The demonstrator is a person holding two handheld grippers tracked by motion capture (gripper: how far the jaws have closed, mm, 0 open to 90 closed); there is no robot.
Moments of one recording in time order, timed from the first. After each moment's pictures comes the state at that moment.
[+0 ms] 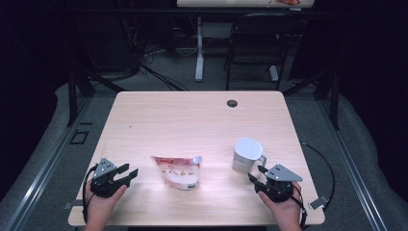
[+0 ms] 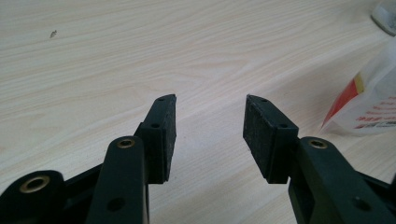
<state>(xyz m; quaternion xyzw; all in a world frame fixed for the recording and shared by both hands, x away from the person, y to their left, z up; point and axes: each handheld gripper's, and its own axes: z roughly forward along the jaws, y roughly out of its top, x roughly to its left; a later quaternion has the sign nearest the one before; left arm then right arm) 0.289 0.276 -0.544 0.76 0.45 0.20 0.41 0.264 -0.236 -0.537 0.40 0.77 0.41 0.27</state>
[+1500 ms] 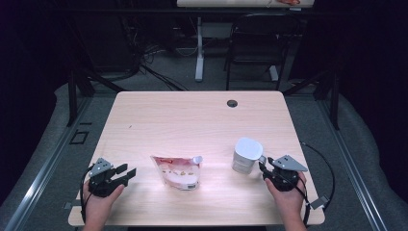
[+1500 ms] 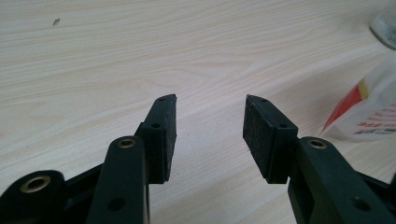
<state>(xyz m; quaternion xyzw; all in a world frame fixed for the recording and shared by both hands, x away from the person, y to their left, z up) 0.291 0.284 -0.546 0.75 0.47 0.18 0.43 0.293 -0.258 -0.543 0.47 0.73 0.39 0.30</state>
